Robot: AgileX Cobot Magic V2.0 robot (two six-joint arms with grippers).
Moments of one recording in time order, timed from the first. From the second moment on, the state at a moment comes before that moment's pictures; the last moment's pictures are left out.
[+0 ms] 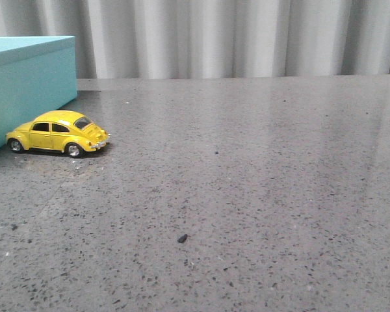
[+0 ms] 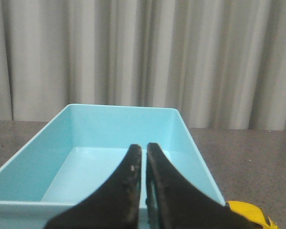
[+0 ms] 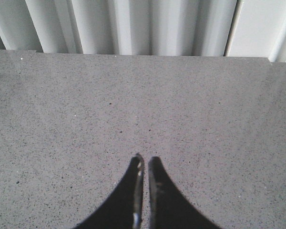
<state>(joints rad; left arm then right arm) -0.06 0.13 -0.31 -0.11 0.17 -0.01 0.09 0.60 -1.07 -0.12 0.92 0.11</state>
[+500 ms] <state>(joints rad) -0.27 0.49 -0.60 -0.11 0.23 0.07 0.09 0.59 -1.06 -0.11 0.92 0.10</state>
